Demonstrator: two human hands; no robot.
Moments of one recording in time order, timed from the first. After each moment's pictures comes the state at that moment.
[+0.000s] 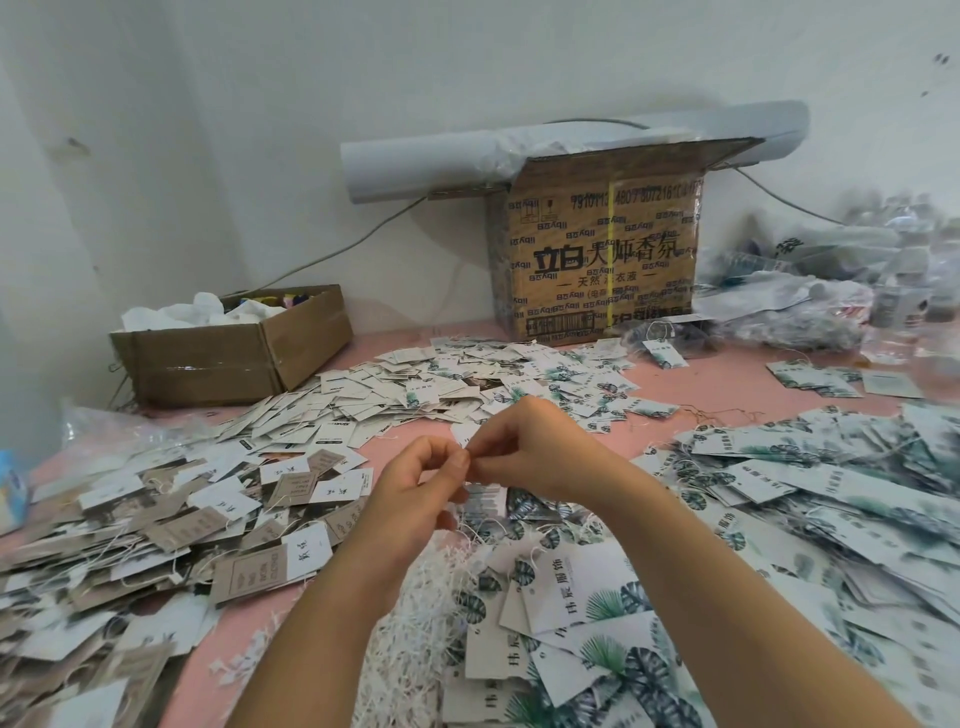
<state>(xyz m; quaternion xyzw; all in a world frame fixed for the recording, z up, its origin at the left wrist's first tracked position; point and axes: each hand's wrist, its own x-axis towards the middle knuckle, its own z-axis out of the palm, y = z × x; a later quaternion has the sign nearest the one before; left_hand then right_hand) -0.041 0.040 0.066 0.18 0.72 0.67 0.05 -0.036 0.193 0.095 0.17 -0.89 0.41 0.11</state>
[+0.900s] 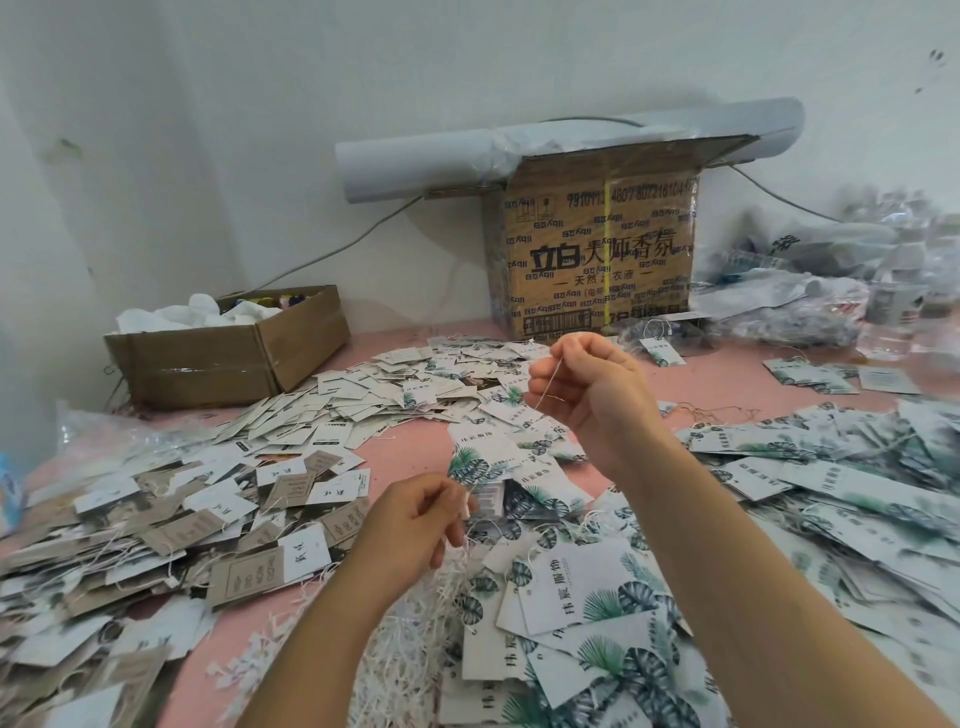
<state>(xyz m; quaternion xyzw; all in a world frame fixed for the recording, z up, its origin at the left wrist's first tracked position) -0.049 0.034 0.048 0.21 0.82 0.54 0.04 -0.035 0.220 0.109 0.04 -0.48 0.85 0.19</state>
